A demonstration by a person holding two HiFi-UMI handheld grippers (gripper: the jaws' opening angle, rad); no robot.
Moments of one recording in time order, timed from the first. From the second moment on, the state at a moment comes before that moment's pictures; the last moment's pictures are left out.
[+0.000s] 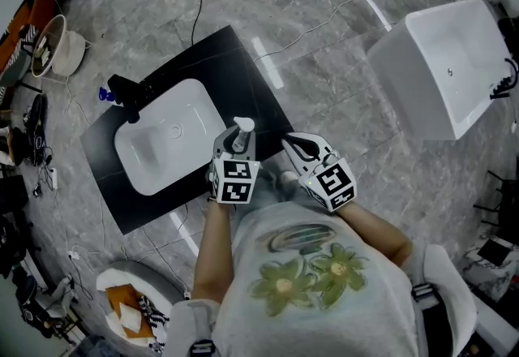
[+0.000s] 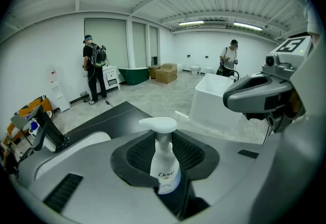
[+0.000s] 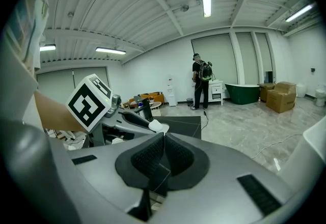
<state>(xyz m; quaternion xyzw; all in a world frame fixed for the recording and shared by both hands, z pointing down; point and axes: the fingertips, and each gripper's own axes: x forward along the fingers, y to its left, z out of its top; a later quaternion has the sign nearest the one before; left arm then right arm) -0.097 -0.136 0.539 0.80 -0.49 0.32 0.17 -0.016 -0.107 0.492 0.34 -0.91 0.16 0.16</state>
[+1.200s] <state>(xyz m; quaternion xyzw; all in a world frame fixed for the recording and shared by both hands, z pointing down) -0.111 -0.120 0.534 0.80 -0.53 0.23 0.16 -0.032 -0.091 0.504 0.33 -0.91 0.17 0.18</state>
